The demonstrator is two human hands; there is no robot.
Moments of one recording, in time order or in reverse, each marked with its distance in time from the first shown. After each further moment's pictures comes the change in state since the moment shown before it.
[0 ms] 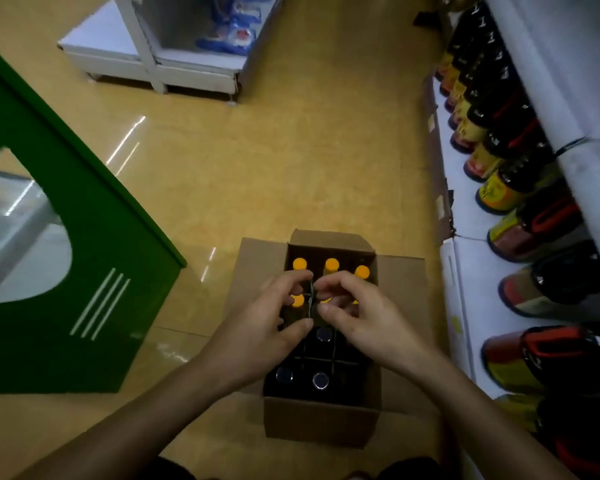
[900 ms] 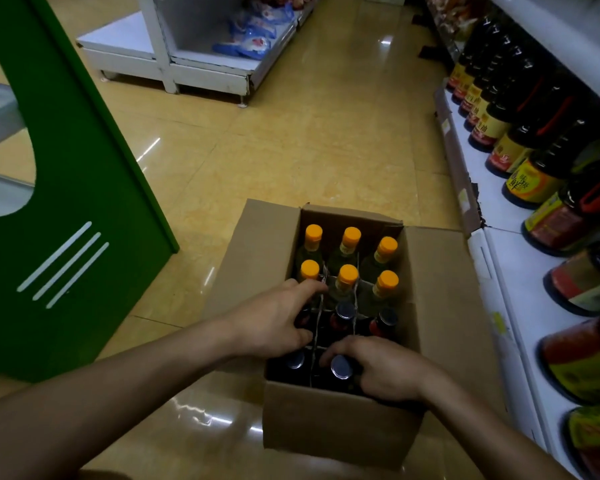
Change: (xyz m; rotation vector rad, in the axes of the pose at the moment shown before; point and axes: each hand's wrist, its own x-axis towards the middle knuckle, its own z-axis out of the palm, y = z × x) left_hand 0.026 -0.113 0.081 0.285 -0.281 0.057; right_hand 0.007 0.143 0.098 -0.517 -0.523 0.077
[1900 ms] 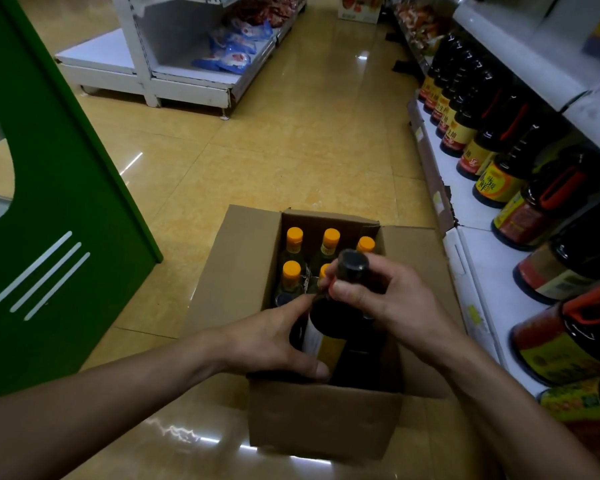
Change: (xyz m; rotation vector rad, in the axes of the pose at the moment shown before) left_hand -0.007 0.005 0.019 -0.359 -0.193 0.080; right_hand -0.053 -0.019 -0.040 0.642 0.676 -0.328
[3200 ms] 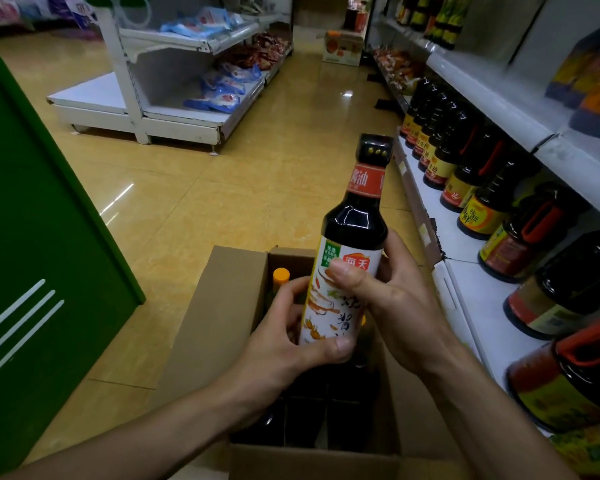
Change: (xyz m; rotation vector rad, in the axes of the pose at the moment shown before) left_hand 0.023 0.031 0.008 -0.642 0.388 0.224; right_hand 0.034 -0.037 -0.015 0.392 0.236 -0.035
